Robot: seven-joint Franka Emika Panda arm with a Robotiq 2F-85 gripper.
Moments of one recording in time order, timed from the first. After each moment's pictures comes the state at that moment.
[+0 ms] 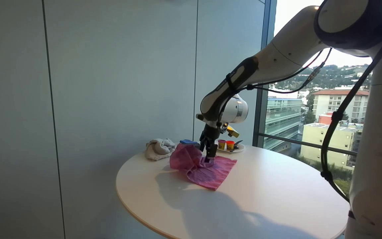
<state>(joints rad) 0.00 0.00 -0.19 -2.30 0.17 2.60 -1.45</state>
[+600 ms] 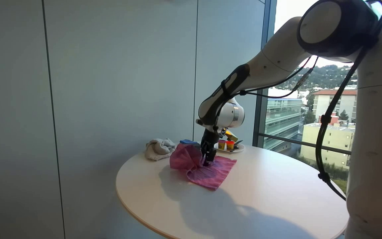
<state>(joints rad) -0.07 0.10 -0.14 -2.24 0.21 2.60 -1.48</state>
